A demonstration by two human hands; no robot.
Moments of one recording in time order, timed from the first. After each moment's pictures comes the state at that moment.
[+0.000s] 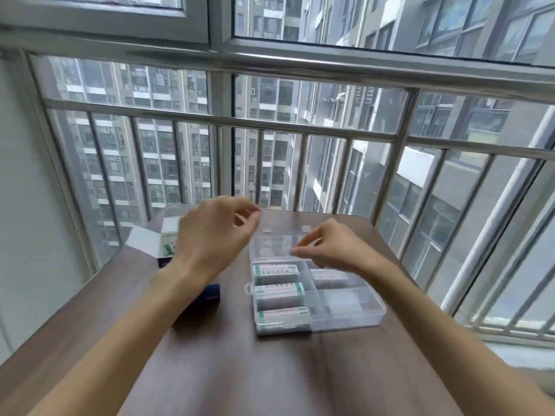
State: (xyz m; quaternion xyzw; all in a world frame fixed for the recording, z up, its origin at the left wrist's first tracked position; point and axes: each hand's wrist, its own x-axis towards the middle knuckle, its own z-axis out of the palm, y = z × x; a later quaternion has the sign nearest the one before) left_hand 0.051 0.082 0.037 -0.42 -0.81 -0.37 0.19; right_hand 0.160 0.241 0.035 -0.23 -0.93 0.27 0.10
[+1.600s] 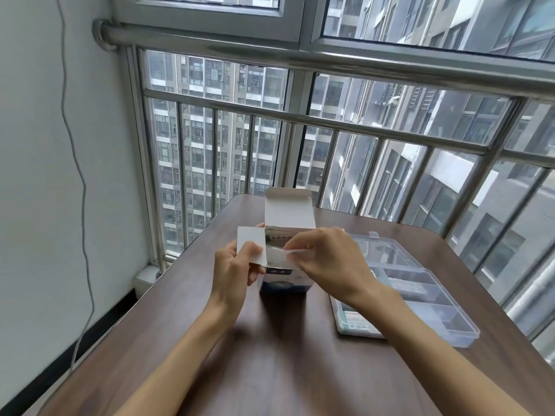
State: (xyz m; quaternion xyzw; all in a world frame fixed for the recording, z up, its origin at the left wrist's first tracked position) left_hand 0.012 0.004 -0.044 -0.18 -0.58 -0.80 -0.07; right_hand 0.087 0.129 0.005 -0.05 -0.95 0.11 0.27
